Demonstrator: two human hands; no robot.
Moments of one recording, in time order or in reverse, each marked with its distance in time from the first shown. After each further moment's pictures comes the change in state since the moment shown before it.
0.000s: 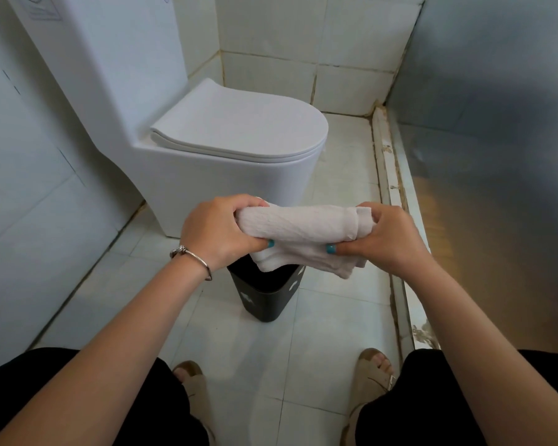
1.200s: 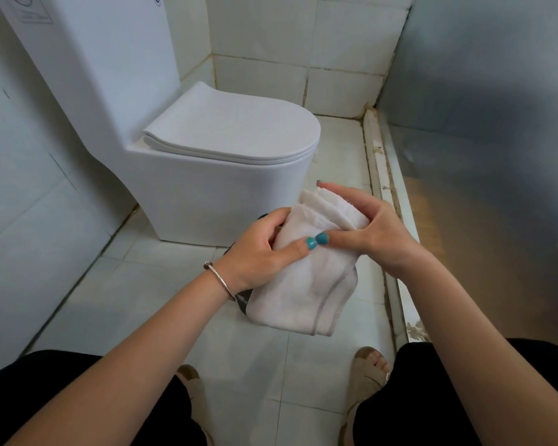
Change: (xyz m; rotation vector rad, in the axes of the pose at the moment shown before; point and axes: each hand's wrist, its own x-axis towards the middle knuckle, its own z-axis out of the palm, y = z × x) left_hand -0.021 0.034 0.026 -0.796 -0.416 0.001; right_hand -0.007 -0.024 -0.003 0.554 -0.214 -0.107
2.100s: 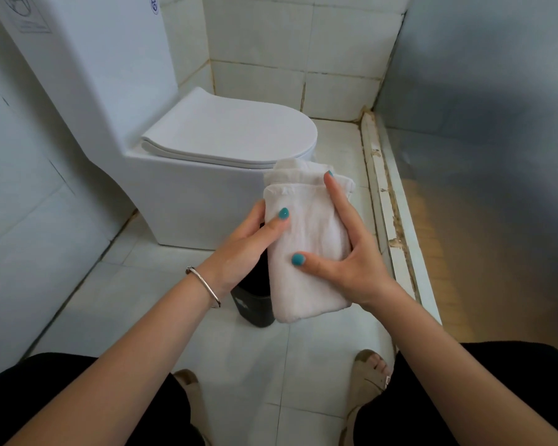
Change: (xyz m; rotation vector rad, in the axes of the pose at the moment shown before) left_hand -0.002 0.005 -0.006 -0.170 0.033 -0.014; right_hand -0.021 0.018 0.038 -0.072 0.116 -0.242
